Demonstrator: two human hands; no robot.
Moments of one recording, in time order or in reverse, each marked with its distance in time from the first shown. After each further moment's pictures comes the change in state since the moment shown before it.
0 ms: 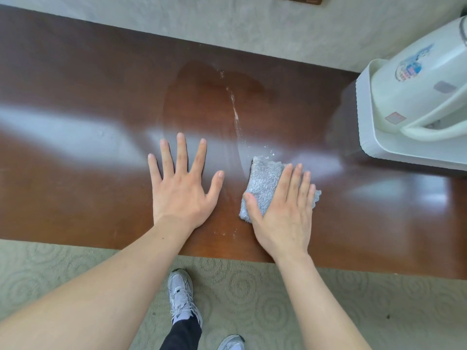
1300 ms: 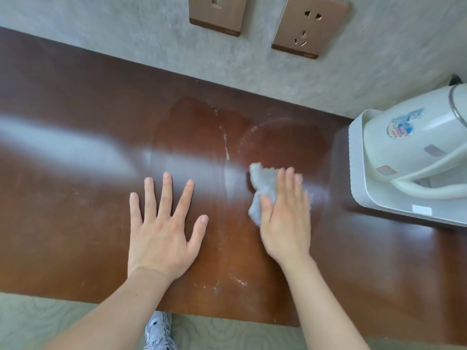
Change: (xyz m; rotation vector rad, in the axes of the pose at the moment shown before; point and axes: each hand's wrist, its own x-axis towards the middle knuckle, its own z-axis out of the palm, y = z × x) left_hand 0.002 -0.001 -0.005 0.025 -0.015 0.022; right_hand 0.092 0.015 -0.015 0.058 -0.010 -0.120
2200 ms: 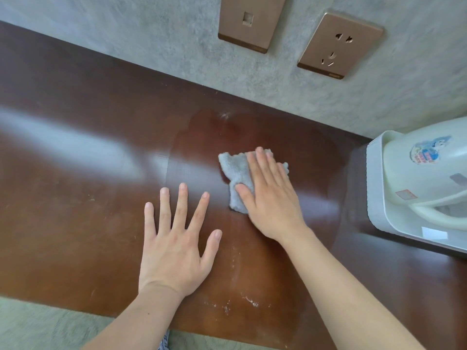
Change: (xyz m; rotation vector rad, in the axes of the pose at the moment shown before) left_hand 0.000 -0.002 -0.001 -0.013 -0.019 0.015; right_hand 0.065 -0.047 -0.005 -0.113 -0.114 -0.391
